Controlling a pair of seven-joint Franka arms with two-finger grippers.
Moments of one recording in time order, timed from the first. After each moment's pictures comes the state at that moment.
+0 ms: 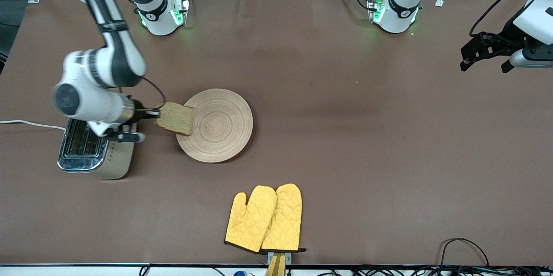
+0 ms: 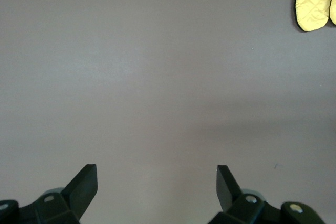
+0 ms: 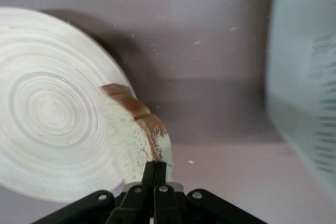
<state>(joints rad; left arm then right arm) -0.07 -0.10 -0.05 -1.64 -0.01 1.61 -0.05 0.18 0.24 -0.10 -1.93 0.16 1.90 0.07</state>
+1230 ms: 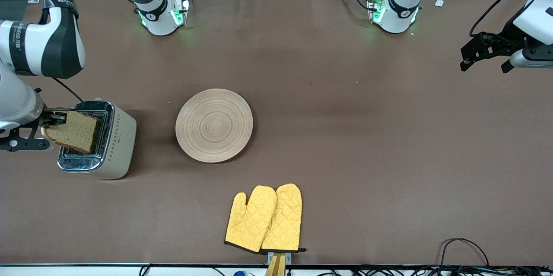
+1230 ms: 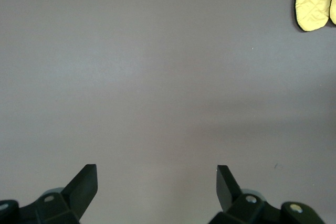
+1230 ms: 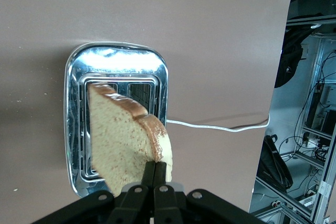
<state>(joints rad) -0.07 -0.10 -0.05 -1.64 -0.01 1.61 -0.05 0.12 0.27 -0.10 -1.54 -0.43 1.67 0.03</state>
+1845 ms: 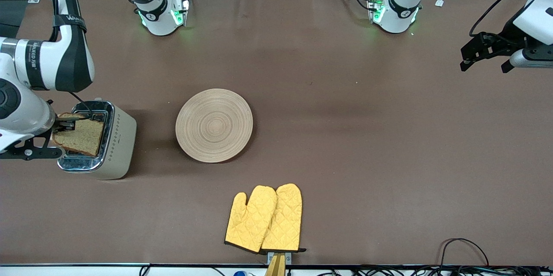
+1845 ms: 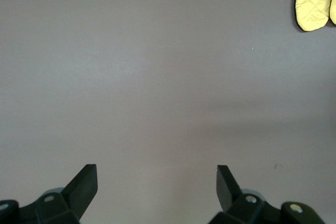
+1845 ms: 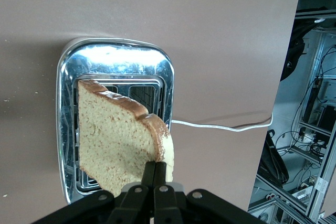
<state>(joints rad) -0.07 -0.10 -0.05 -1.64 -0.01 1.61 -0.05 0.12 0.32 -0.10 -1.54 -0.44 1.68 0.04</state>
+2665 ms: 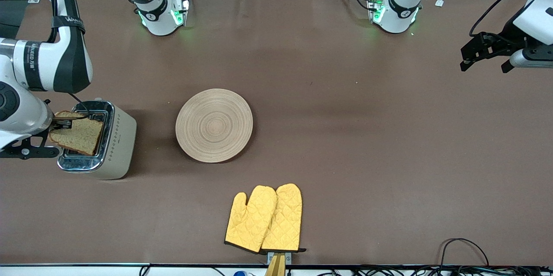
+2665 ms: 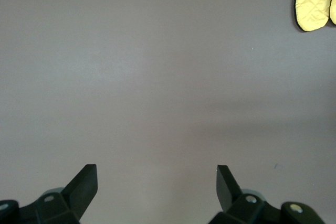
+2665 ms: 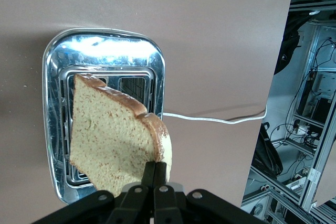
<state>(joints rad) -0.07 -0.10 -0.05 -1.64 -0.01 1.61 -0.05 0.11 0.32 -0.10 -1.53 -0.46 1.65 0.04</state>
